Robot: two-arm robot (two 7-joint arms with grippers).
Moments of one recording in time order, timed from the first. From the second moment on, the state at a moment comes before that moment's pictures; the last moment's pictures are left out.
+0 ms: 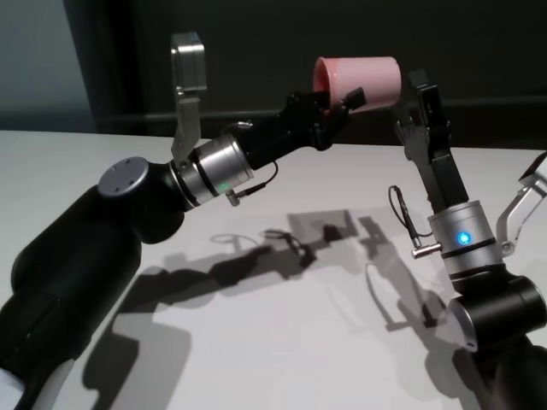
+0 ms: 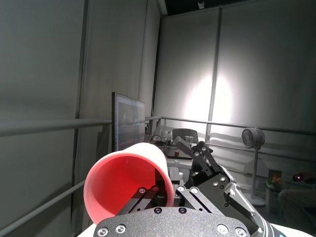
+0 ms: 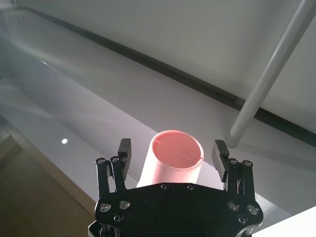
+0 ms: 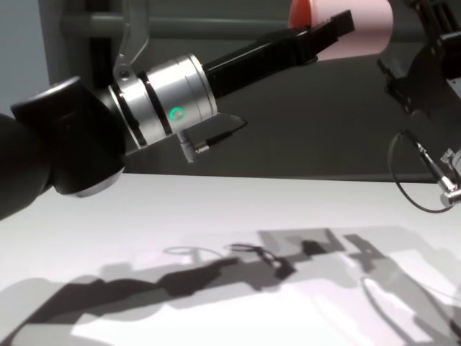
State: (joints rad) left arm -0.74 0.12 0.56 -0.82 -0.75 -0.19 -1.03; right arm 0.28 0.03 -0.14 -1.23 1.44 0.13 0.71
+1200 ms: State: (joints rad) left arm -0.74 0.12 0.56 -0.82 -0.75 -0.19 -1.03; right arm 0.40 0.03 -0.20 -1.05 1.52 0.16 0.83
